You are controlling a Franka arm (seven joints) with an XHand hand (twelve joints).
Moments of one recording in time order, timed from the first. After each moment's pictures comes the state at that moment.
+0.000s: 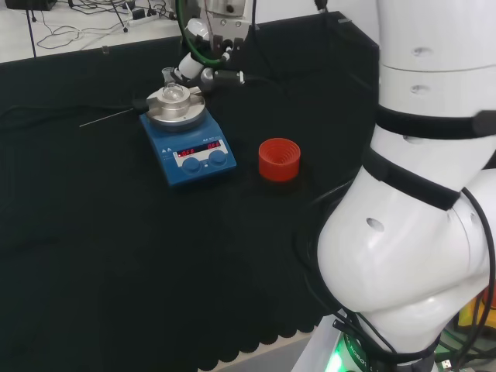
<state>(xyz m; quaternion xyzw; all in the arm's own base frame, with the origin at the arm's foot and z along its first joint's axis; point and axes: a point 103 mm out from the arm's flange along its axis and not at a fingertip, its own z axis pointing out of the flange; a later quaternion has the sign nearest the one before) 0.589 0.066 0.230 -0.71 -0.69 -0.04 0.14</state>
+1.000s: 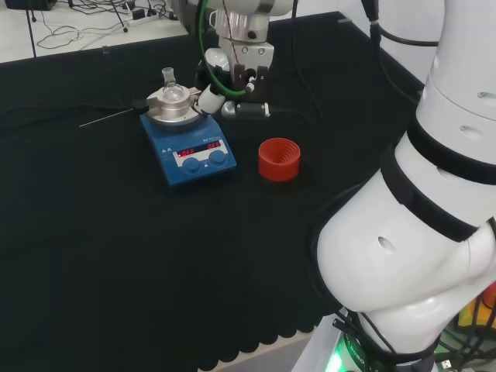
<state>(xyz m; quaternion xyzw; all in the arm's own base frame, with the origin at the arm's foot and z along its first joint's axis) 0.456 0.072 0.234 -0.71 -0.69 0.01 0.17</state>
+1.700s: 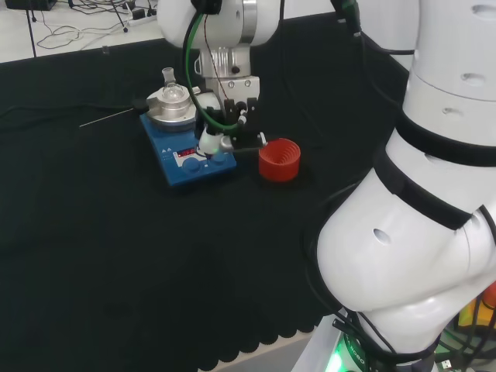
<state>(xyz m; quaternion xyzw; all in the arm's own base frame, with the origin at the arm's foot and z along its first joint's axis) 0.417 0.091 0.176 -0.68 -0.70 0.12 0.20</state>
